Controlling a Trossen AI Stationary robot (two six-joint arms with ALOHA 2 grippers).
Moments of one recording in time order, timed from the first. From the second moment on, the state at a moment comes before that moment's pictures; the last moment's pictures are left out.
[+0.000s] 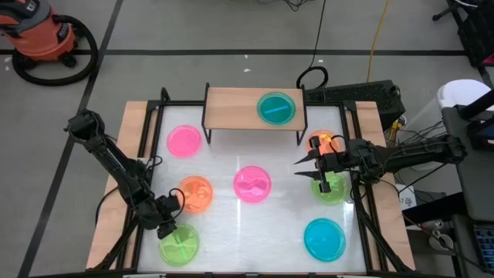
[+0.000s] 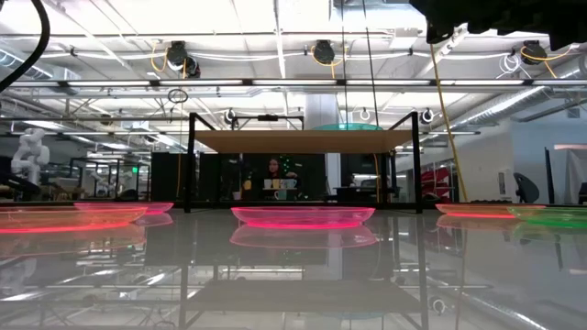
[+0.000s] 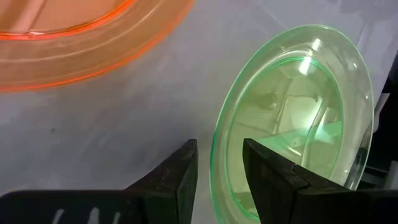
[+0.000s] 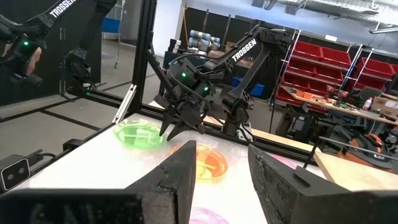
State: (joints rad) left arm -0.94 1.17 0.34 -0.18 -0.06 -1.42; right arm 0.07 0.73 0.36 0.39 -0.13 -0.21
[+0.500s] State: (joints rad) left arm -0.93 1.16 0.40 -0.18 0.03 -1.41; right arm 0.07 0.73 0.36 0.39 -0.12 -0.21
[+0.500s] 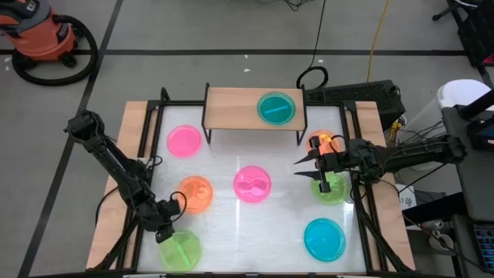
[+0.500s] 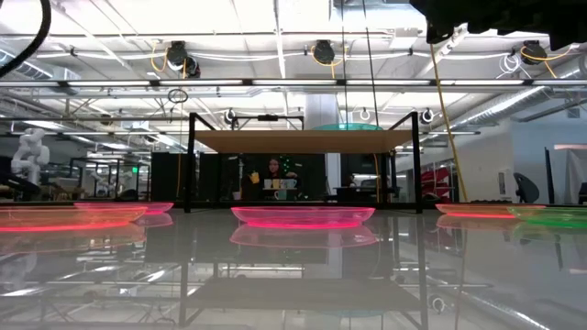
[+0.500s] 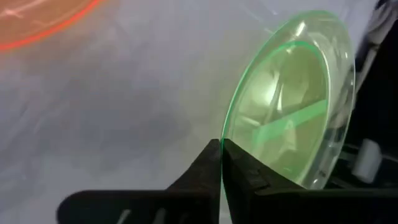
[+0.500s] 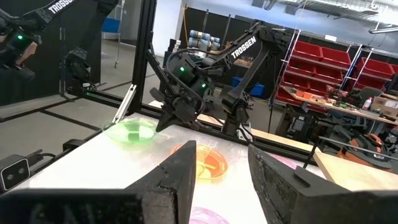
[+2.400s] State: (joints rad) left arm 0.67 2.06 1.99 -0.55 0.50 -0.06; right arm 0.13 0.73 0.36 0.48 -0.13 -0.31
